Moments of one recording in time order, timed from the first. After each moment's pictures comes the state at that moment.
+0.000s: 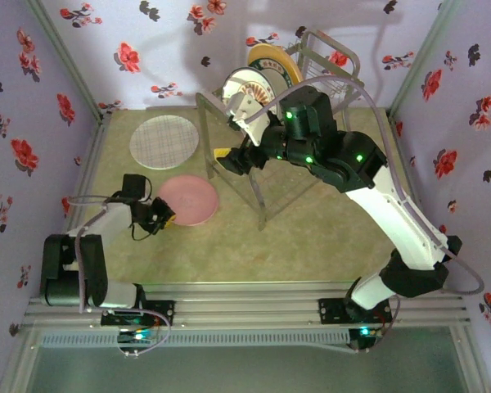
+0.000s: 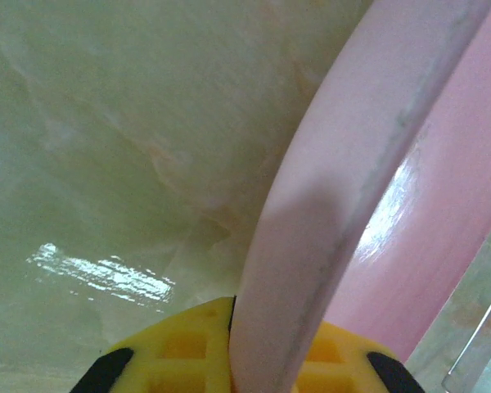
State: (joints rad) left arm -0.07 1.39 0.68 -0.46 0.36 -0.88; right arm 0.93 1.52 2.09 -0.90 -0.15 -0.30
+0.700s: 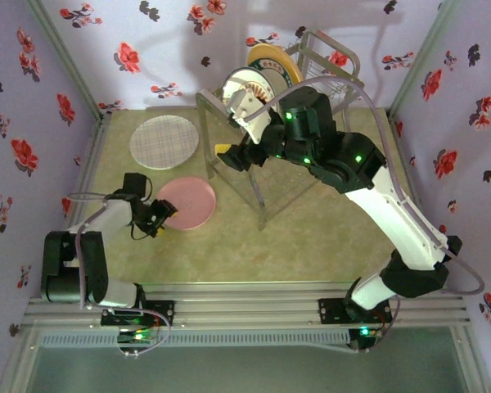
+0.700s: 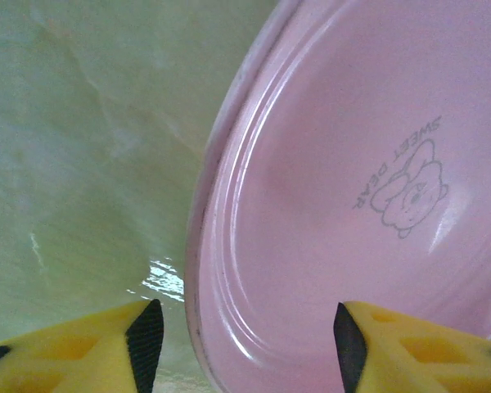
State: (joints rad) left arm -0.07 1.41 0.72 -0.56 0.29 -0.83; right arm 0.93 1.52 2.07 -0.86 -0.06 -0.31
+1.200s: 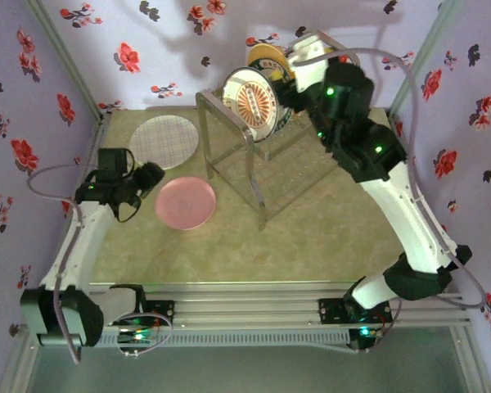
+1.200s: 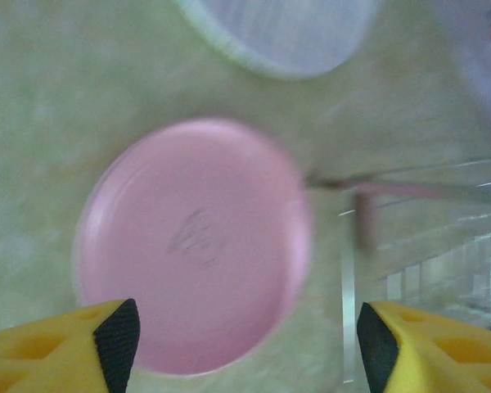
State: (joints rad) left arm -0.08 1.13 1.05 -0.72 0.17 -0.83; right arm 0.70 1.48 2.07 -0.60 0.46 -0.30
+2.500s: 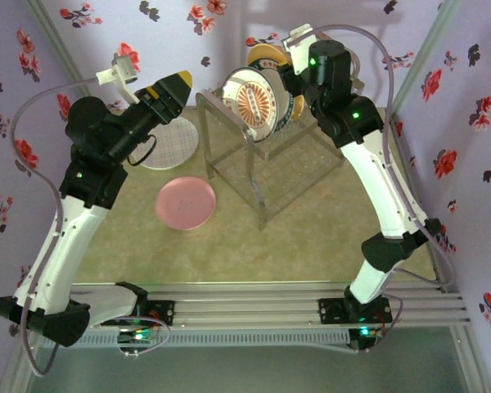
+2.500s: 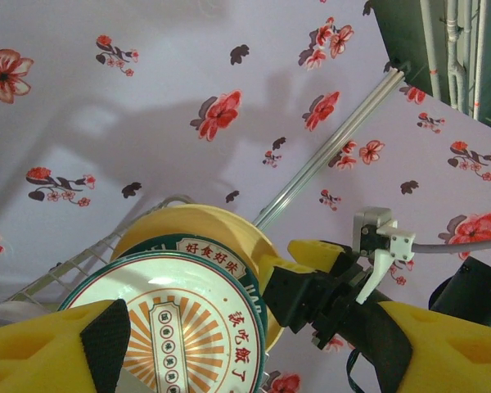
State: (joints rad) left arm -0.43 1.18 1.53 -0.14 0.25 -0.78; right arm 0.55 1.71 2.22 -0.69 0.37 -0.30
